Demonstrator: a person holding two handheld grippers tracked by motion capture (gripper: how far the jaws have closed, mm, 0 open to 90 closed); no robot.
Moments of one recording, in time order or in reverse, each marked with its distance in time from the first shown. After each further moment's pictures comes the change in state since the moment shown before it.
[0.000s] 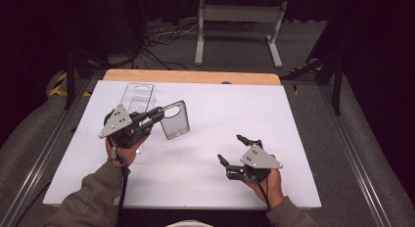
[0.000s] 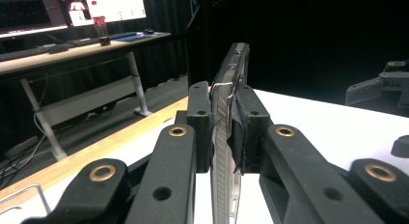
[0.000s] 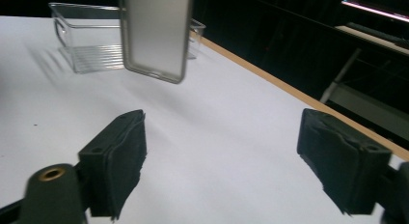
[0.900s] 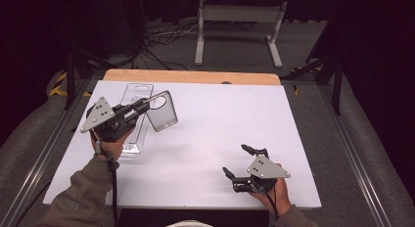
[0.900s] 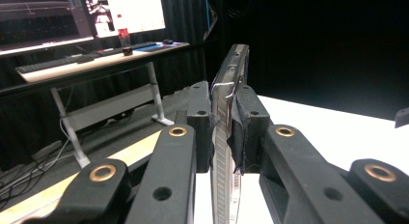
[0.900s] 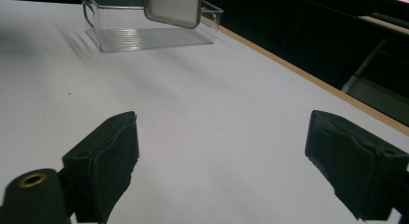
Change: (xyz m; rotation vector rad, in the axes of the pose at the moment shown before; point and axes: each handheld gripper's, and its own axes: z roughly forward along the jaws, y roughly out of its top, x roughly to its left) left arm 0.029 0.010 -0.024 -0.043 0.062 0.006; right arm 0.005 -0.017 -0.018 0.025 0.071 -0.018
